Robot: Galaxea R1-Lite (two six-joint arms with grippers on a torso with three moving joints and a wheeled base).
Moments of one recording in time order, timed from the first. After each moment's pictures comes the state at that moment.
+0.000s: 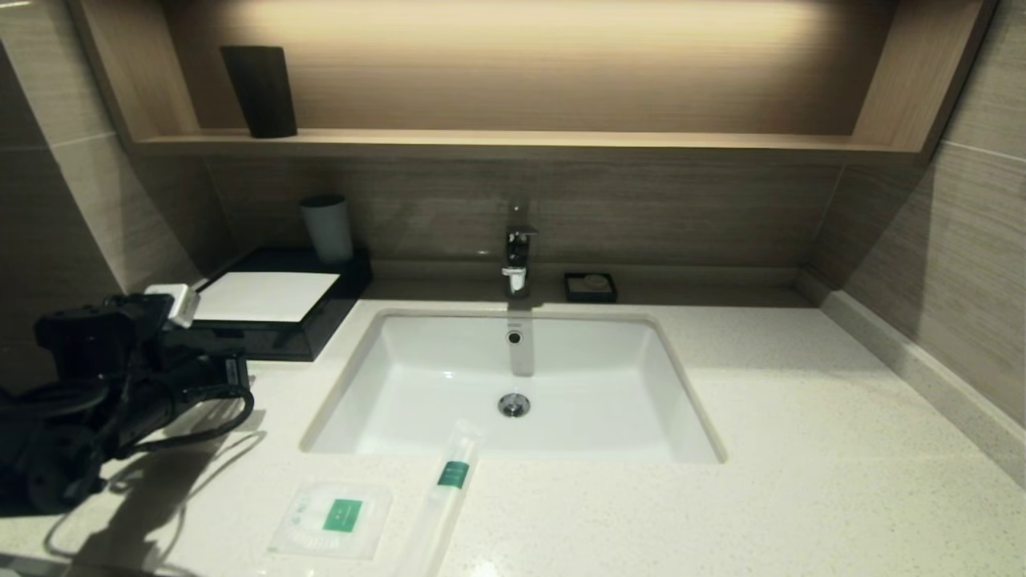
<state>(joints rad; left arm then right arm) 0.15 1.87 -0.58 -0.98 -0.10 0.05 0.00 0.00 0.00 0.00 0.00 -0.01</state>
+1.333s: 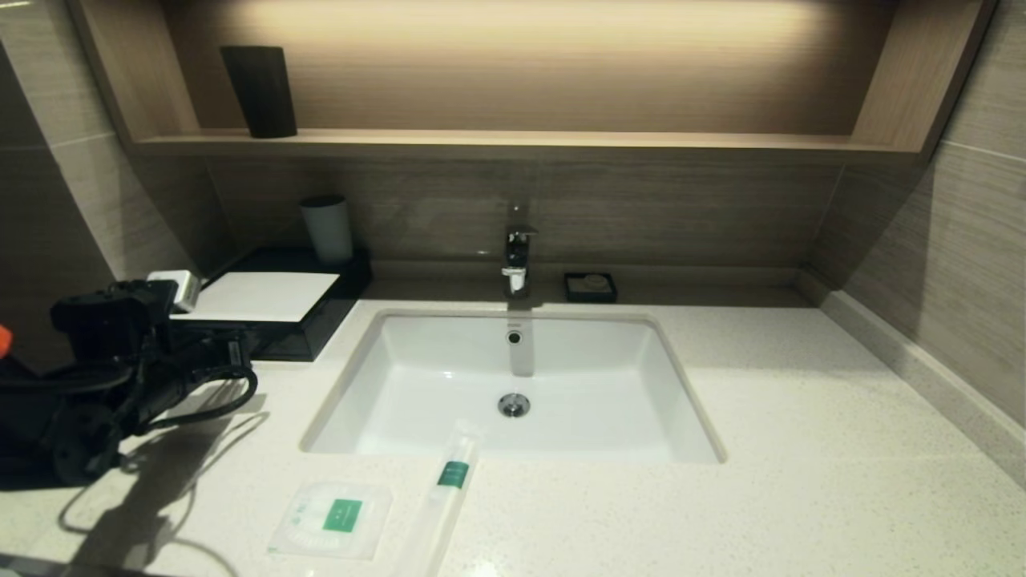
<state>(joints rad) 0.15 1.92 -0.67 -0.98 -0.03 0.05 0.00 0.00 0.00 0.00 0.00 -0.01</state>
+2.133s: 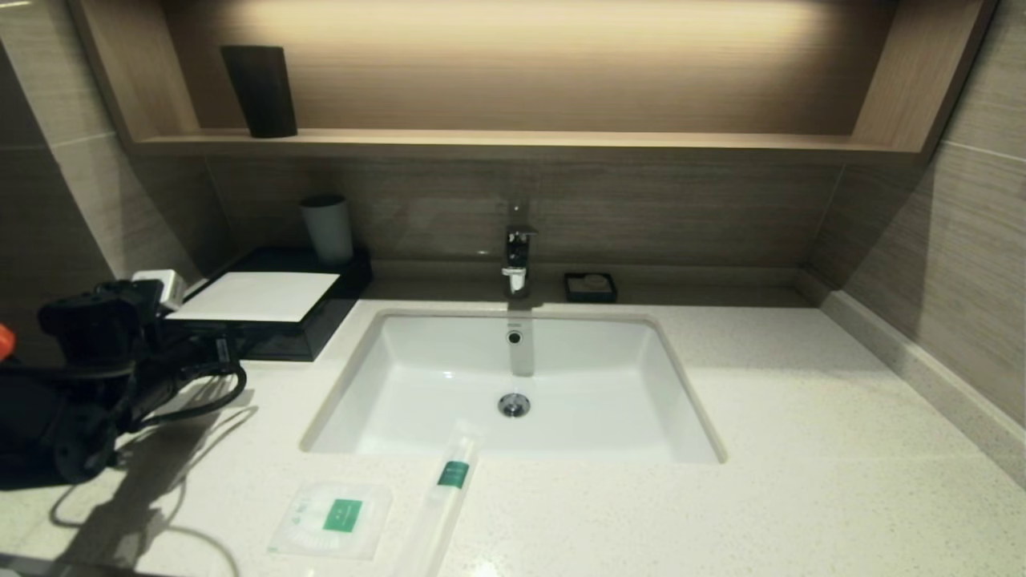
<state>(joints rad) 0.20 1.97 -0.69 -1.04 -0.05 0.05 0.00 0.00 0.00 0.00 0.00 -0.01</state>
